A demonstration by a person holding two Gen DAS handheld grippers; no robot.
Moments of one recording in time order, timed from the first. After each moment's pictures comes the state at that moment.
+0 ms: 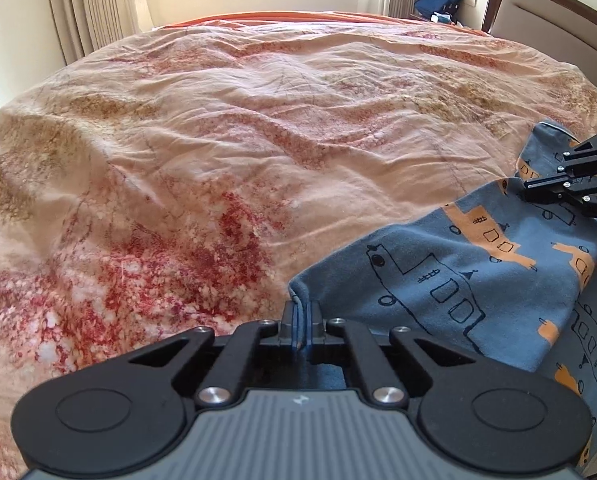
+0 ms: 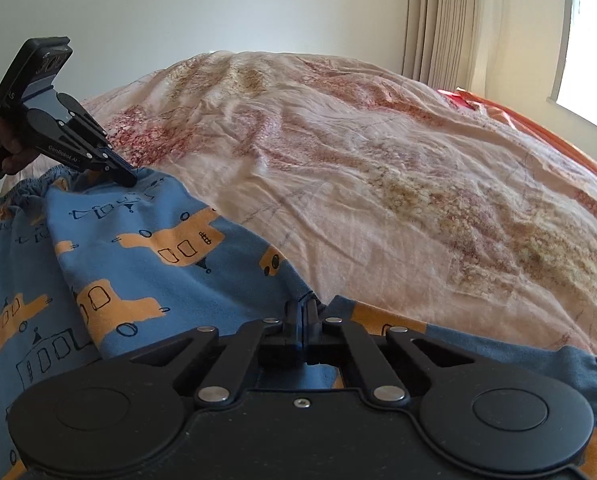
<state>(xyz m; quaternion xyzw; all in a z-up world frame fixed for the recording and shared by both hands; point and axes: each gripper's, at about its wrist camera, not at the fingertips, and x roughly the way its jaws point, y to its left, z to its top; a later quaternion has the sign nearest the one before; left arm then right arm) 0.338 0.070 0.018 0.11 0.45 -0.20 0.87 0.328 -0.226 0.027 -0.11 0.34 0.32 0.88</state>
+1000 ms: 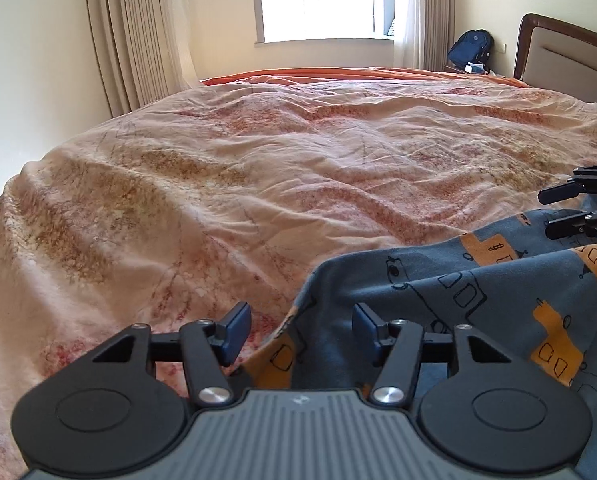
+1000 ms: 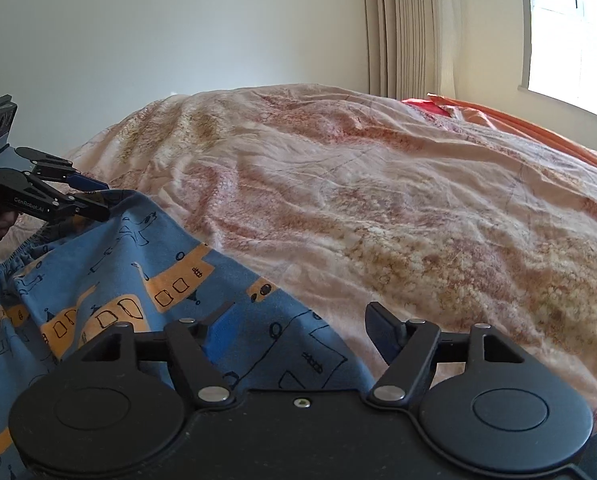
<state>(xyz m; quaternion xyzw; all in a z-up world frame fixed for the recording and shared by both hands) 0.374 0.122 0.032 0.10 0.37 -0.16 0.91 0.398 -0.204 0.024 -0.03 0.34 0.28 0.90</state>
